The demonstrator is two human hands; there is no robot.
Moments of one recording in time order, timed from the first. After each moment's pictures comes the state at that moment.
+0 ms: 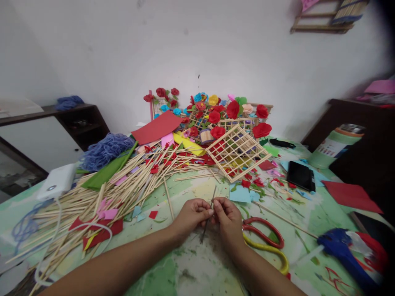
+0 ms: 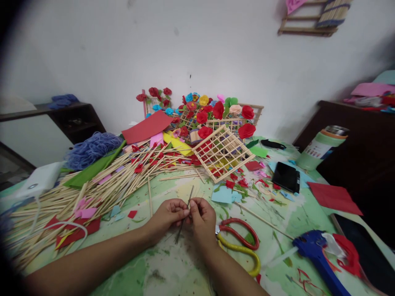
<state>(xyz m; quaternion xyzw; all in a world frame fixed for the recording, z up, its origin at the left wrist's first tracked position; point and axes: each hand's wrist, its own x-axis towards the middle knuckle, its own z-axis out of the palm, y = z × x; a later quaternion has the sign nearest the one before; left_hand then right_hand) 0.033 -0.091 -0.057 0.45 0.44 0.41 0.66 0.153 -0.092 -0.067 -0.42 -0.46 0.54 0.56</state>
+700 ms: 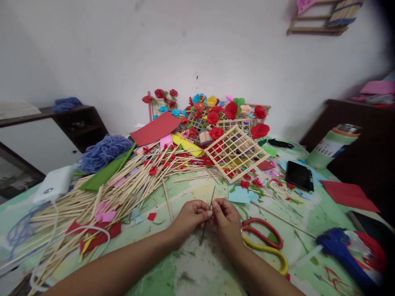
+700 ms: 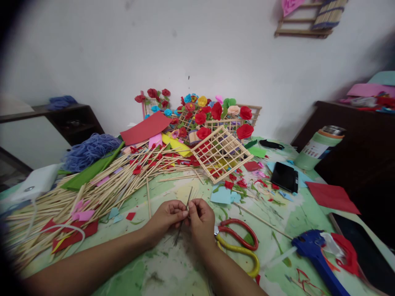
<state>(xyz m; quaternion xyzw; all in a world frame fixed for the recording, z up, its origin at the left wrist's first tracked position) 0.033 -0.091 -0.059 0.45 0.45 0.41 0.66 0.153 -0.092 -0.066 -0.43 -0.47 0.54 0.56</state>
